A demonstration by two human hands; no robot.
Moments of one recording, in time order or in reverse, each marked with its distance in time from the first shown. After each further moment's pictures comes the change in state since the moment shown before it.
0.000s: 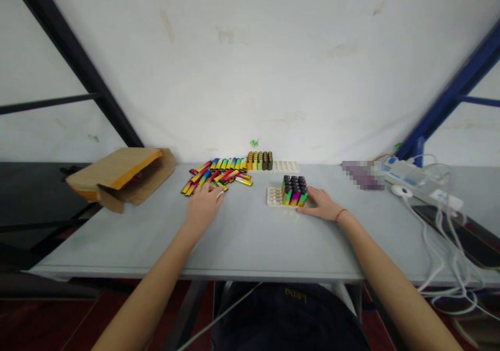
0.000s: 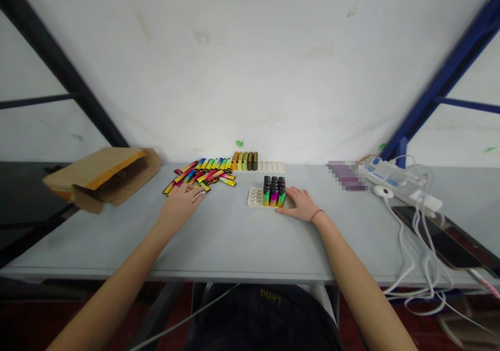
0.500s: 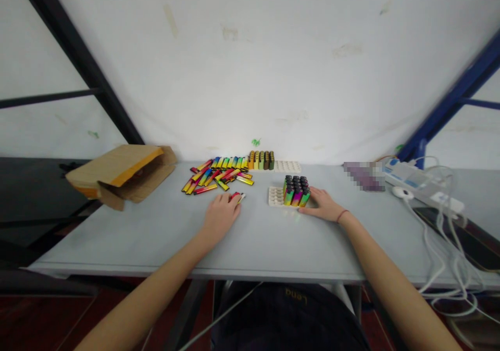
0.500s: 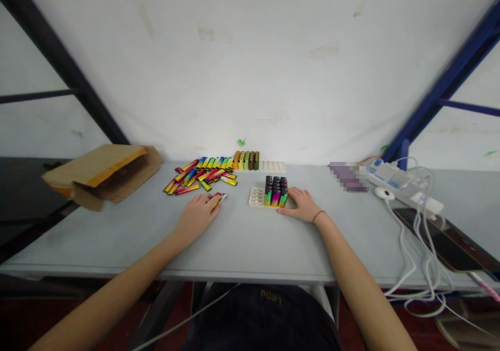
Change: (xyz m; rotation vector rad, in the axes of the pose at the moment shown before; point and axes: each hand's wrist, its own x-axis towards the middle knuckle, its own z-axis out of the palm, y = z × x) left_hand -0.022 0.035 0.017 -0.045 -0.066 0.141; right_hand -0.001 0.002 0.002 -0.012 0.016 0.008
